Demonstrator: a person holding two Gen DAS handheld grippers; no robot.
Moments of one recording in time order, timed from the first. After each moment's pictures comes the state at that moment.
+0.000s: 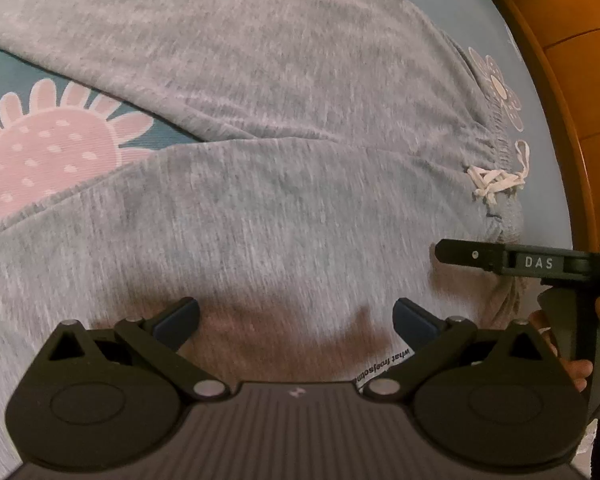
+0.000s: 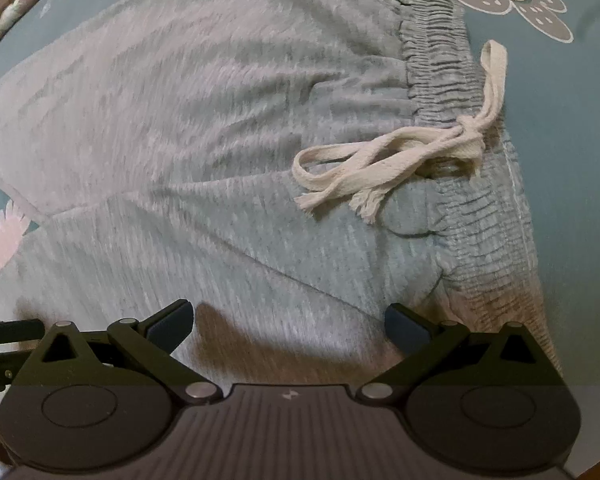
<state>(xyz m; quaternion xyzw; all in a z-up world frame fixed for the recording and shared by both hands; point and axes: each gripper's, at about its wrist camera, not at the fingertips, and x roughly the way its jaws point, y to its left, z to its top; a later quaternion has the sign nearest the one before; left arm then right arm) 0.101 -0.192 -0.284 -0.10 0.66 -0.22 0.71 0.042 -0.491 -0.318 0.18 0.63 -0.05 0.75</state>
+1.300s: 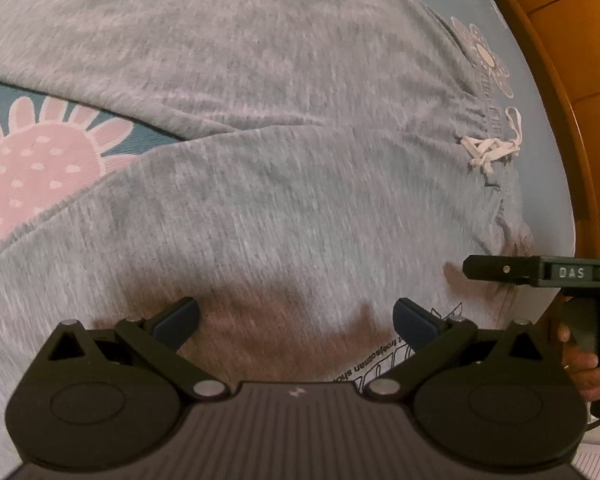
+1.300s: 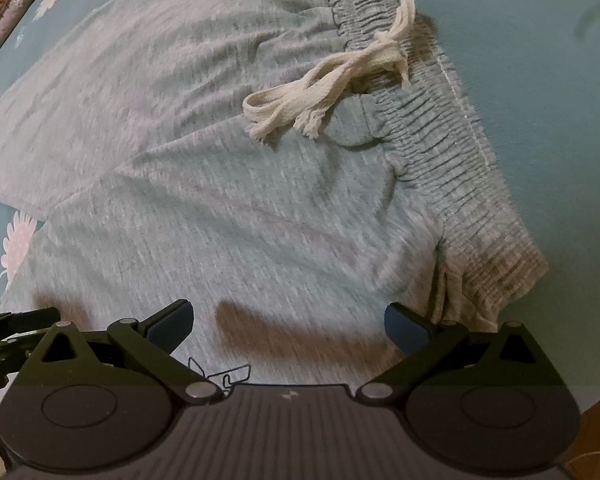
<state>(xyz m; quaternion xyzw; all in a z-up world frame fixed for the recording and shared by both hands) 0.101 -0.197 -0.286 -0.06 0.67 -0.25 0.69 -0.027 -0.522 -0.284 0.25 0.64 -0.08 0.72</state>
